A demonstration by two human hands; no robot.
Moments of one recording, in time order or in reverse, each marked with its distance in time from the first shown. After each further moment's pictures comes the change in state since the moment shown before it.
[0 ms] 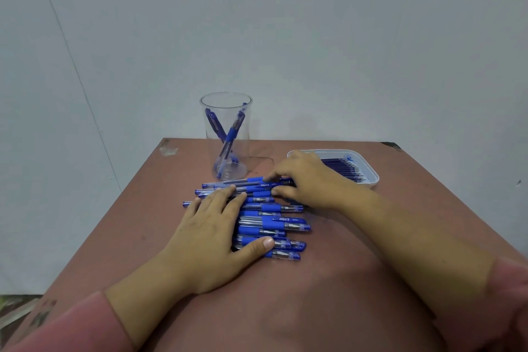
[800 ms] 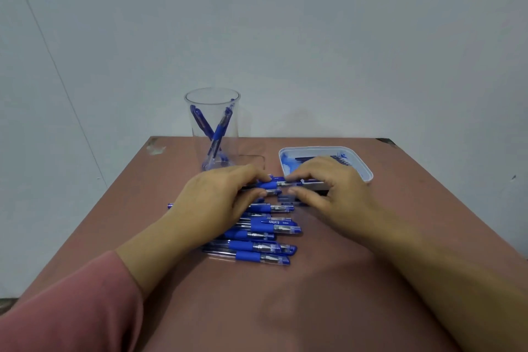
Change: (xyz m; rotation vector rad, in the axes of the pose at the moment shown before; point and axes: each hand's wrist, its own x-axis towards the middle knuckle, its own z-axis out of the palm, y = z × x) left_hand 0.057 0.006 -0.012 -0.179 0.347 0.326; right_hand -0.059 0.007 0.001 0.259 0.453 -0.042
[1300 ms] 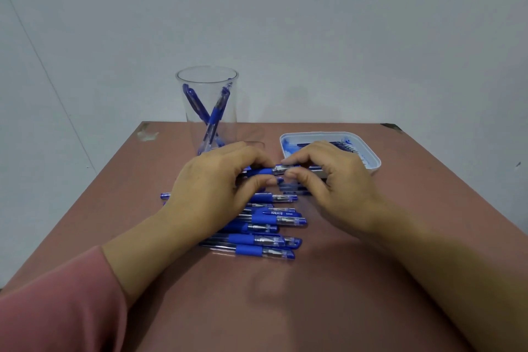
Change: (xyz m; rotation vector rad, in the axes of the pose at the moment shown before) left_hand 0.003 0.002 0.006 -0.103 0.176 0.037; right_hand 0.007 -0.008 0.012 0.016 0.096 -0.038
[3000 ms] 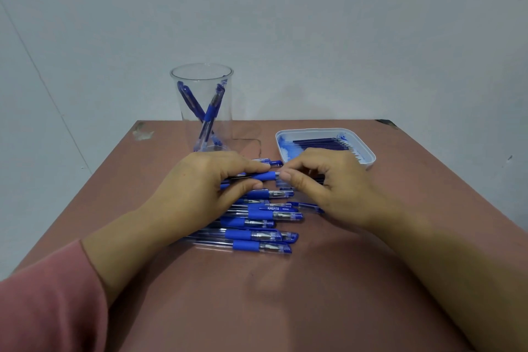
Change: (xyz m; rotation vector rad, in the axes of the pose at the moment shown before) left_hand -0.006 -0.014 -0.010 -0.063 -0.172 0.032; right_hand -0.005 -0.003 -0.008 0.117 -0.204 0.169
